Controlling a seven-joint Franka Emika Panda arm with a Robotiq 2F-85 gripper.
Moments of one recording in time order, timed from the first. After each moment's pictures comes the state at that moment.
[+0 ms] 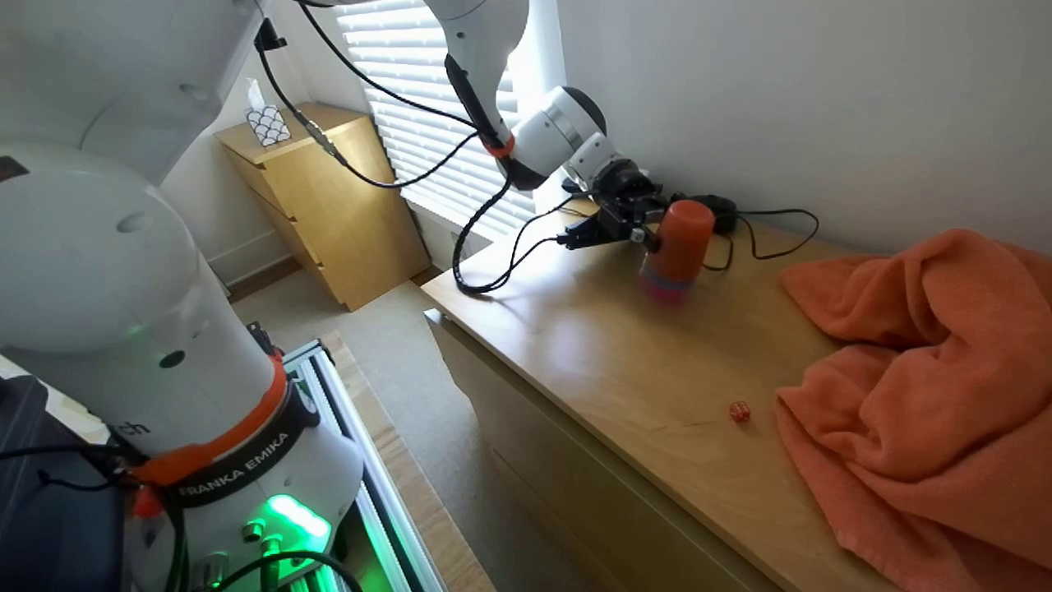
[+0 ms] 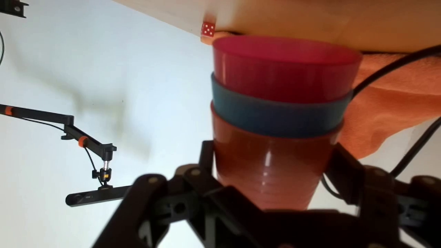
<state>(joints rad) 0.31 0.89 0.00 -1.62 -1.03 1.34 2.44</state>
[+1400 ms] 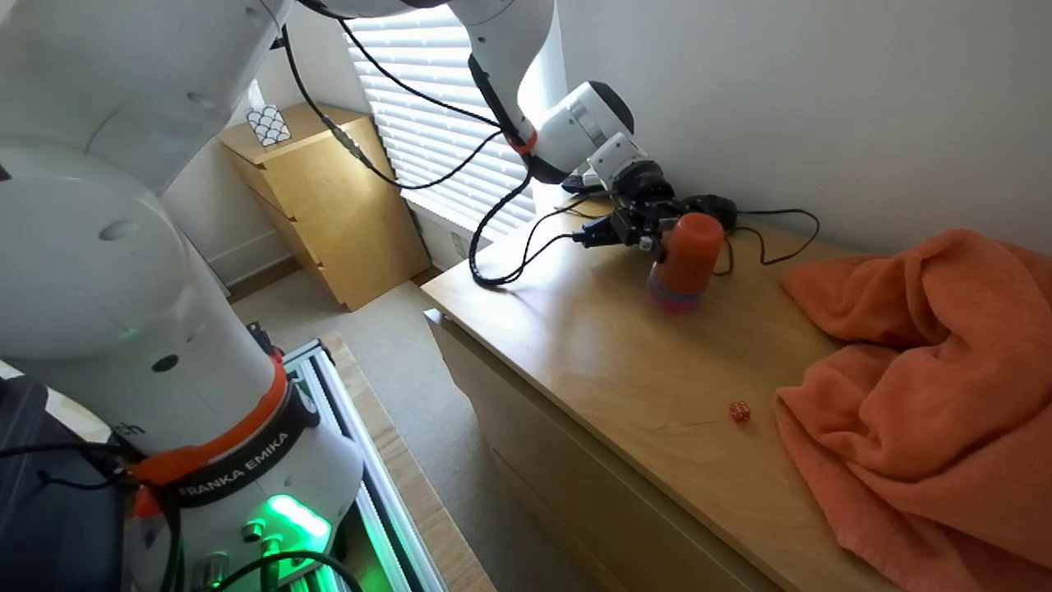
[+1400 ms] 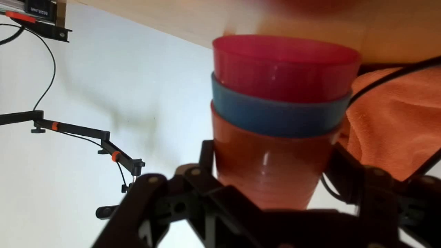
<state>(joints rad) 0.25 0.94 -0.01 -1.52 -0.94 1.31 2.44</state>
